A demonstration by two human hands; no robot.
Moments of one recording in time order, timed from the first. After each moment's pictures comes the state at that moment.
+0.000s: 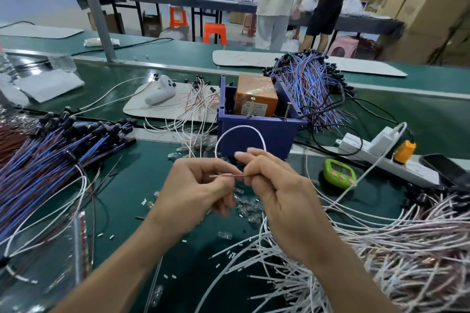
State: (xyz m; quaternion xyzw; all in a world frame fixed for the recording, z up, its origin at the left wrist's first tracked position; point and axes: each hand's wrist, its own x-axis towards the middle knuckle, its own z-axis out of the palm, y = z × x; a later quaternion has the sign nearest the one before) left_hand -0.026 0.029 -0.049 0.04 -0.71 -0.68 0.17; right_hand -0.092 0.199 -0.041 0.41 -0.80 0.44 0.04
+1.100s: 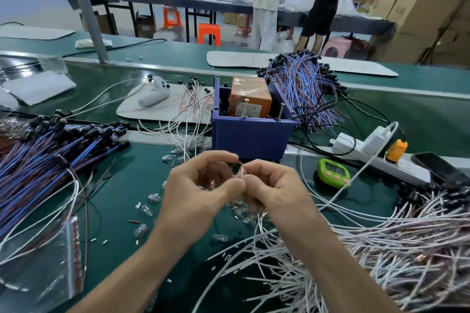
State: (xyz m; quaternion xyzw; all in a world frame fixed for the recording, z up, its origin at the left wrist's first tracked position) left_hand -0.030 0.042 -0.059 0.05 -0.72 -0.65 0.26; right_hand -0.102 0.192 -0.051 0.29 -0.65 0.67 -0.20
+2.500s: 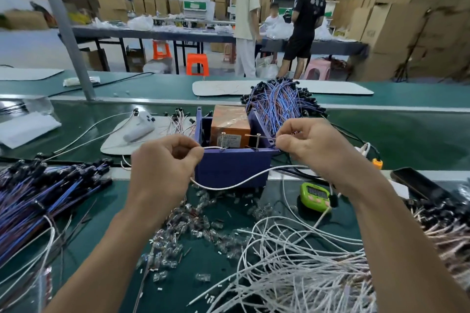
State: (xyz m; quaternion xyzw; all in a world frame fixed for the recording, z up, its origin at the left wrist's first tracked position) left_hand -0.082 0.012 0.003 0.15 -0.82 -0.42 0.36; right_hand -0.203 0.247 0.044 0.31 -0.83 0.46 -0.02
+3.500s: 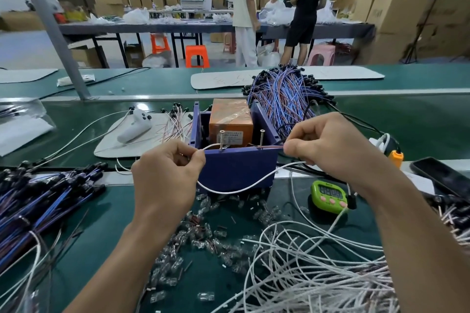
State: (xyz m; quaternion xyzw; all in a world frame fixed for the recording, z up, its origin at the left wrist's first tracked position) left_hand -0.113 0.011 -0.026 0.20 -0.82 -0.36 0.40; right_hand -0.215 0.246 0.038 0.27 -0.85 0.45 -0.03
